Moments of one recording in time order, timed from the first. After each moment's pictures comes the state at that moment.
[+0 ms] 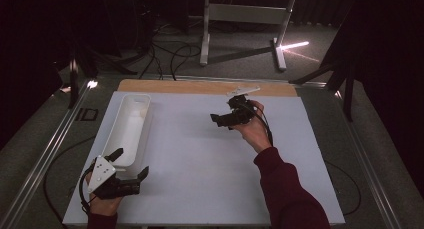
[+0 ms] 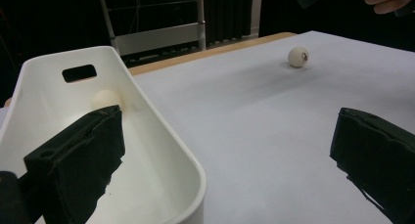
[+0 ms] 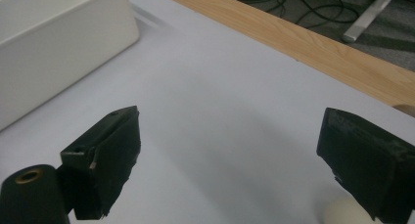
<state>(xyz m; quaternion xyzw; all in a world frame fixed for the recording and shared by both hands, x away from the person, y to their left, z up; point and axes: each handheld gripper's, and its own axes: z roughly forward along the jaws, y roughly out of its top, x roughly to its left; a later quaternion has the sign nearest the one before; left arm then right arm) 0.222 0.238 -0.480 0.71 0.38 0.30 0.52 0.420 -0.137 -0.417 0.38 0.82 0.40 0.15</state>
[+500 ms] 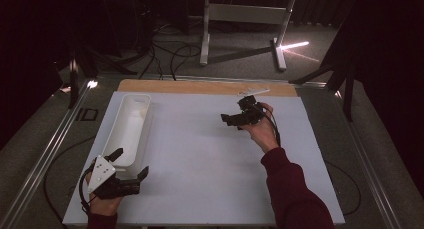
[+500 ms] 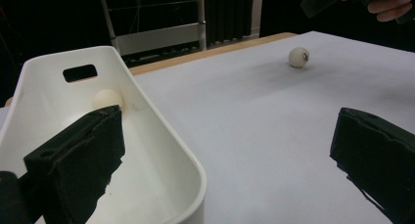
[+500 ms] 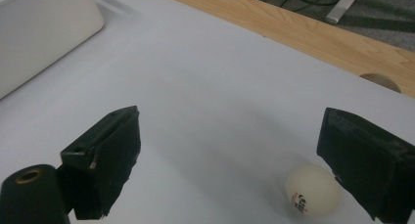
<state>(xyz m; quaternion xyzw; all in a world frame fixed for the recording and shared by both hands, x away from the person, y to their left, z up) 0.222 0.238 -0.480 0.71 0.38 0.30 0.52 0.429 -0.166 -0.432 0.42 0.81 0.39 0.15</state>
